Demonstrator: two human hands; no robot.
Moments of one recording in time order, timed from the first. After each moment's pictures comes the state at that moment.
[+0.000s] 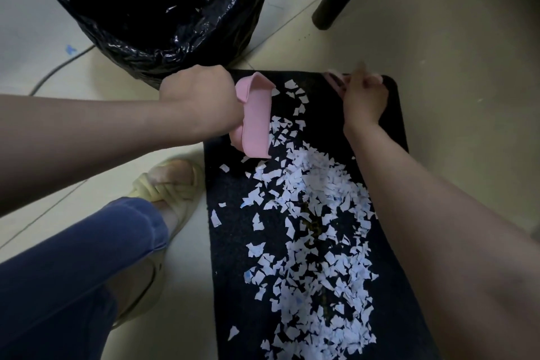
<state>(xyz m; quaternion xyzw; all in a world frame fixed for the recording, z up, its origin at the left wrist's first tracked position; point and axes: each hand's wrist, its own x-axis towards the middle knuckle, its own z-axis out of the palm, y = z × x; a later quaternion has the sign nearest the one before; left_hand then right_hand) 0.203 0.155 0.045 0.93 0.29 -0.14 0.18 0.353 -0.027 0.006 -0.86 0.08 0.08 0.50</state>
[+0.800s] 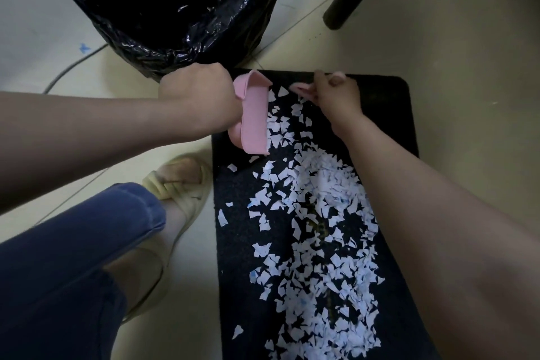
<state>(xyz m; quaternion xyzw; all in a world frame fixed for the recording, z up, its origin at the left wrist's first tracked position) 0.198 0.164 0.044 0.92 0.31 -0.14 0.18 0.343 0.004 -0.004 -0.86 -0.02 0.26 0.43</state>
